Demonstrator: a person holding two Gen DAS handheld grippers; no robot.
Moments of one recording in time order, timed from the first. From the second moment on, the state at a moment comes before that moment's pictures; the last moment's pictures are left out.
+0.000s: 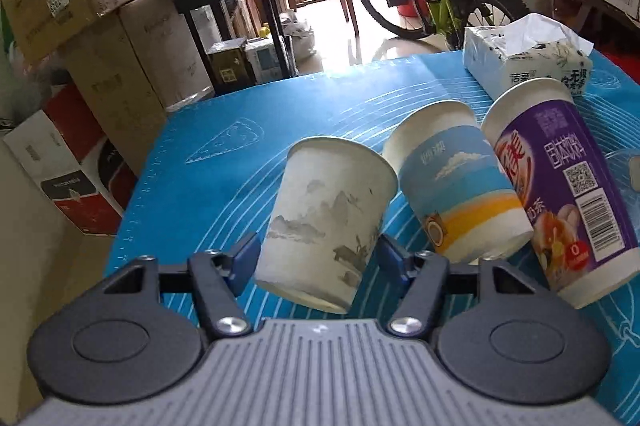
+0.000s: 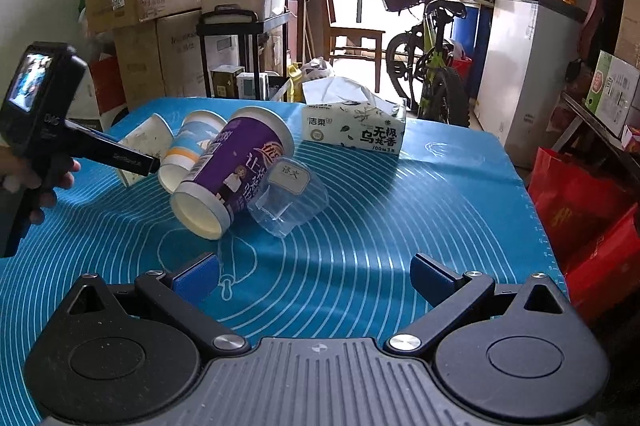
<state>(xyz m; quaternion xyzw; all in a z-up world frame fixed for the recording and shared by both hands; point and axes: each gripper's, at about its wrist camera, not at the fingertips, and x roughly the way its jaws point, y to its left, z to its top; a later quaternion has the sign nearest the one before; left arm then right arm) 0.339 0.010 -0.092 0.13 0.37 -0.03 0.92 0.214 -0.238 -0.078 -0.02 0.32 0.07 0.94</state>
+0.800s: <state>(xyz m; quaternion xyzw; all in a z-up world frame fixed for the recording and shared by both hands) 0.171 -0.043 -0.047 0.08 0.37 -0.04 0.92 0.142 -0.256 -0.054 0.00 0.32 0.05 0.95</state>
